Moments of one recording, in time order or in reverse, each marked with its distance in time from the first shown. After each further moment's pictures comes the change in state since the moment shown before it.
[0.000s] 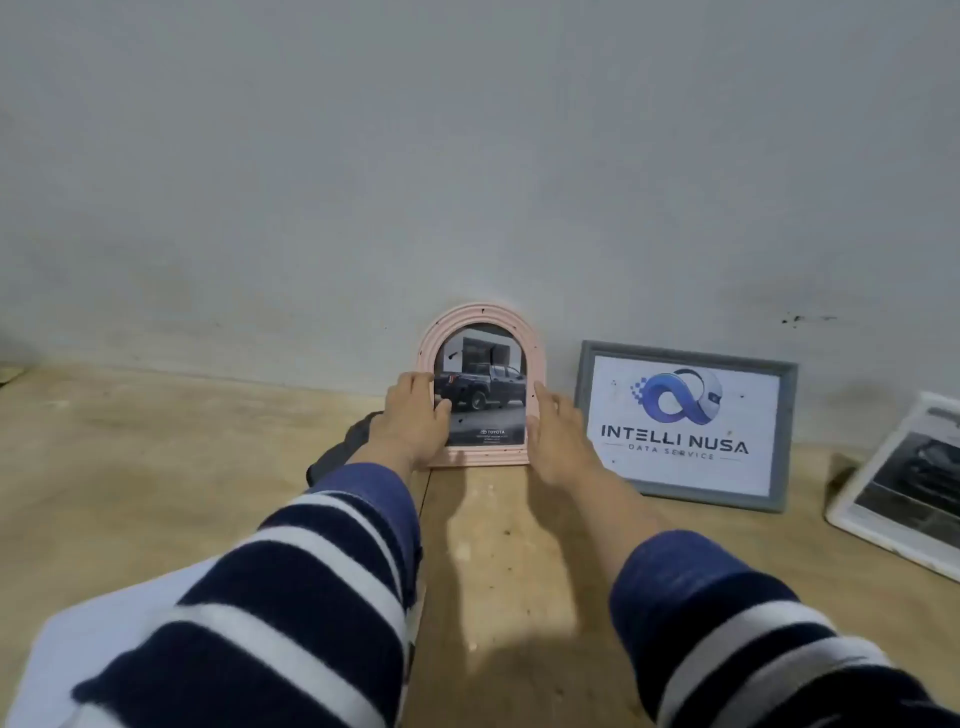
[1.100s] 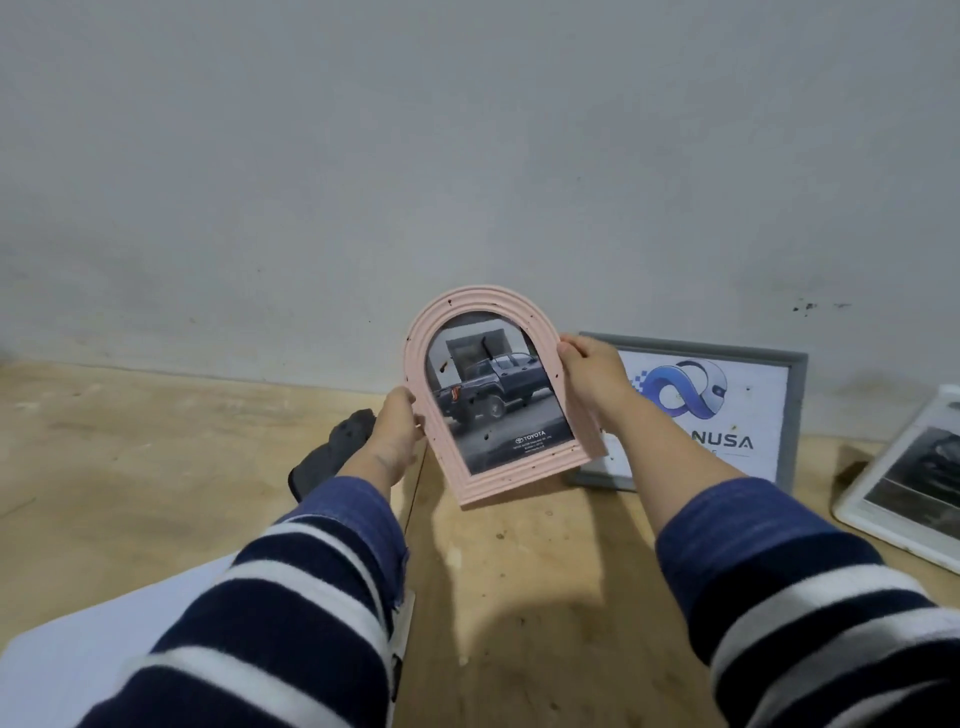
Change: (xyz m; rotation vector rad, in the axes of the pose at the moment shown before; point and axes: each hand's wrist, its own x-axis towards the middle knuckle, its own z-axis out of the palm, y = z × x) left_hand 0.009 0.015 0.010 -1.030 -0.056 -0.548; right_hand 0.053 0.004 -0.061 0.593 0.172 0.179
